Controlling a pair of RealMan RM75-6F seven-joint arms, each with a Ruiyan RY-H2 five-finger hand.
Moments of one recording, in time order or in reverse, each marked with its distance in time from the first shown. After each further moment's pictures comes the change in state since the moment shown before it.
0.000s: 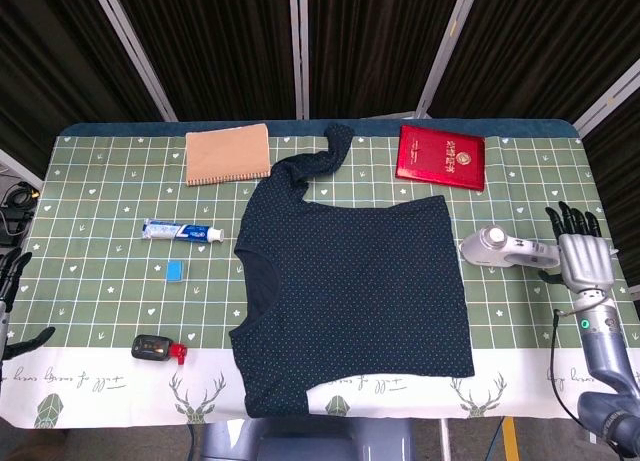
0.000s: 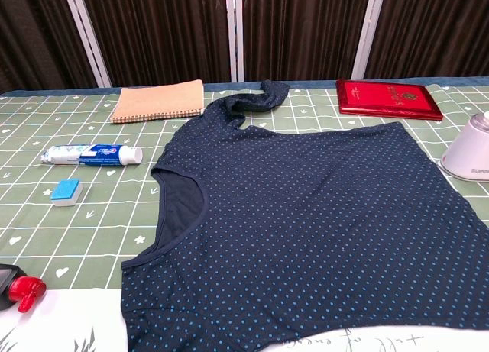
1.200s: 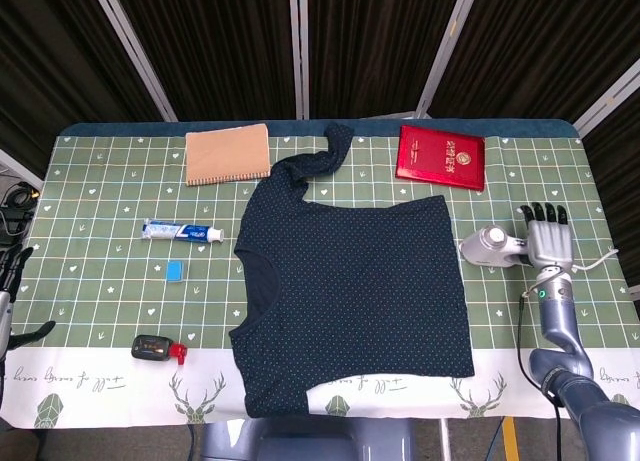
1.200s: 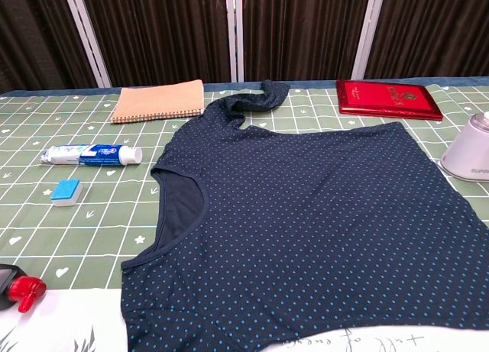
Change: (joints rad) left arm -0.033 -0.022 -0.023 0.019 -0.089 -0.062 0.035; right arm 0.167 -0.351 0.026 0.553 0.045 -0.220 0.056
